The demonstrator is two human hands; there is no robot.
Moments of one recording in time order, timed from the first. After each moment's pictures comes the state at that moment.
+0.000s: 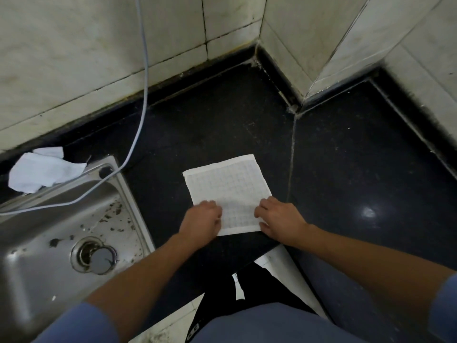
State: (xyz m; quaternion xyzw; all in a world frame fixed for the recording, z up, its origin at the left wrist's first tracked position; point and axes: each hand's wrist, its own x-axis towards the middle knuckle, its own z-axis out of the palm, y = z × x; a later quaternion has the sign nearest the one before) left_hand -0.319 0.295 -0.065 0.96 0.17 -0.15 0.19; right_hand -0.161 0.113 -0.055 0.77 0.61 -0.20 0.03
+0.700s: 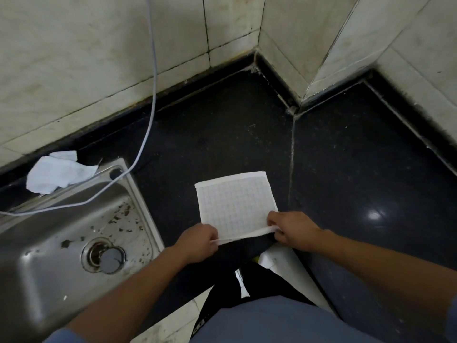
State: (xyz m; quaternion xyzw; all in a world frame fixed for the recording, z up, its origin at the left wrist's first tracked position) left_hand -0.364 0.289 -0.053 0.88 0.18 -0.31 0.31; right_hand -0.167 0.080 -0.050 0.79 0.52 -0.33 -0.01
